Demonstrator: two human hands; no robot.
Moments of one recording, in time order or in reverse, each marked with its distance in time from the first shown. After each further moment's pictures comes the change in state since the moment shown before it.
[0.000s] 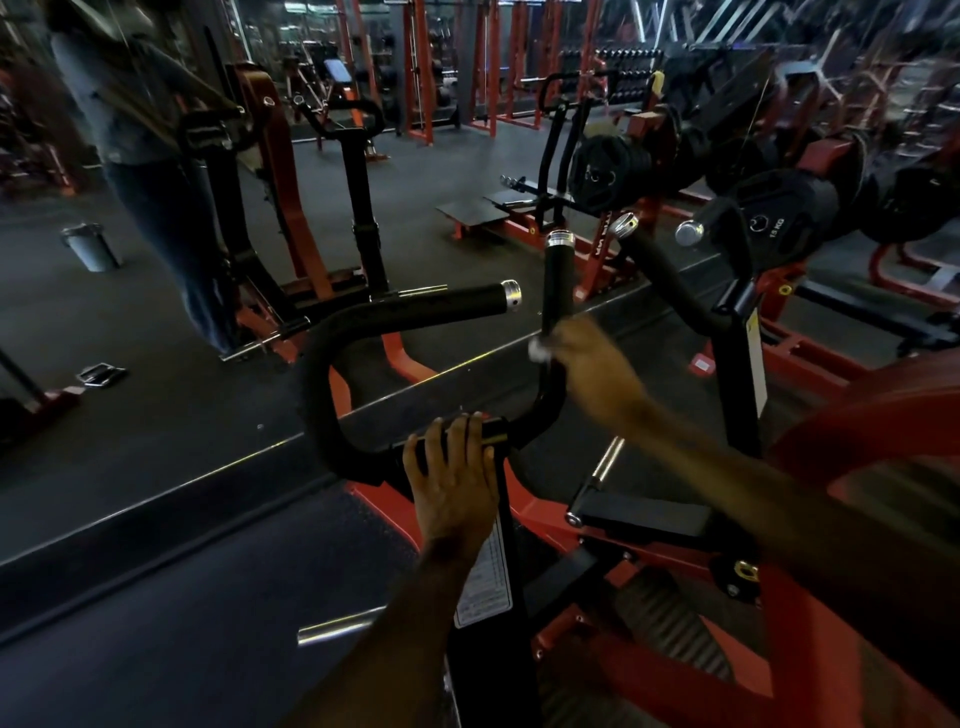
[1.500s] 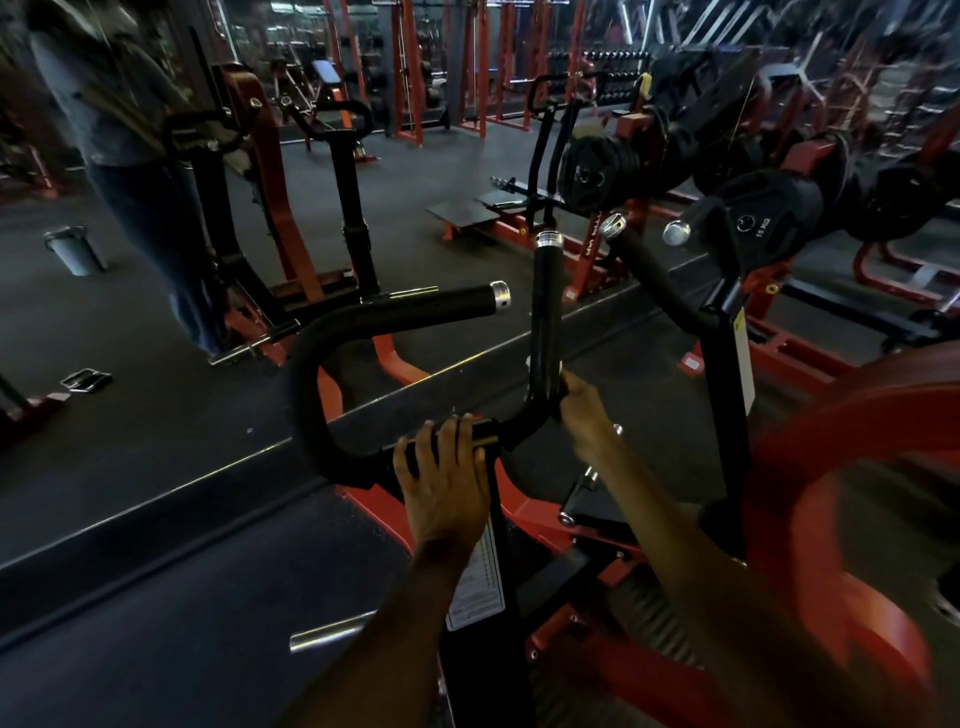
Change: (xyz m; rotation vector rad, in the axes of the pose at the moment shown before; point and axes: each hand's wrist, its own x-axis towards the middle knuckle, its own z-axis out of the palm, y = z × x) left_hand 0.000 -0.001 0.003 -0.062 0.046 0.004; right_hand -0.020 0.001 0.048 0.915 0.170 0.879
